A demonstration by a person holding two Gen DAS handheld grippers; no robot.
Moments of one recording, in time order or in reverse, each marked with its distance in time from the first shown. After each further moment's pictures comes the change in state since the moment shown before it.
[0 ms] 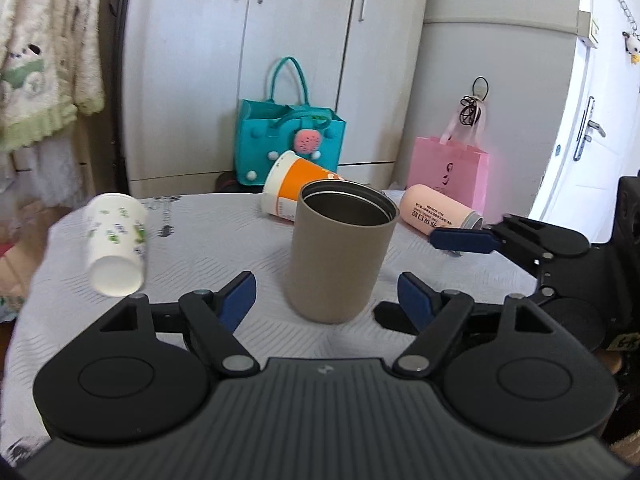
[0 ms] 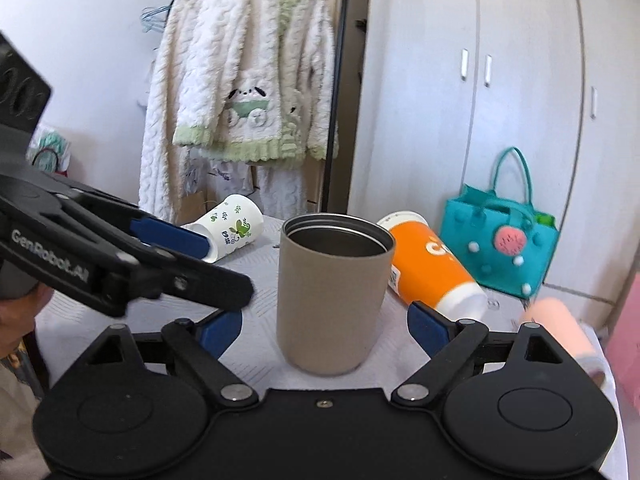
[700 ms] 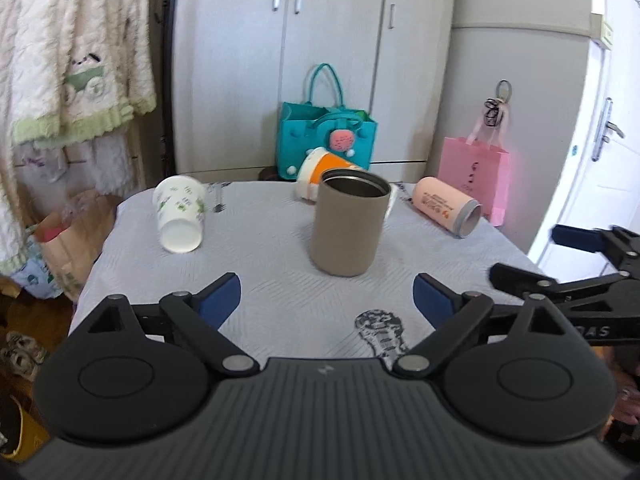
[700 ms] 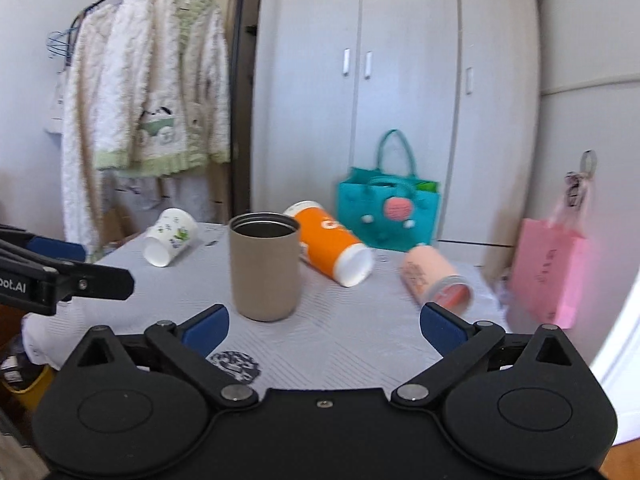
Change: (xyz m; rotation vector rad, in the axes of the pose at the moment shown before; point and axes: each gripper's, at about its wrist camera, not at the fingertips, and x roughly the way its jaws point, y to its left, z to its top) left arm -0.085 -0.024 -0.023 -0.036 0.003 0.140; right arm -0.103 0.033 -0.006 0.152 0.027 -0.338
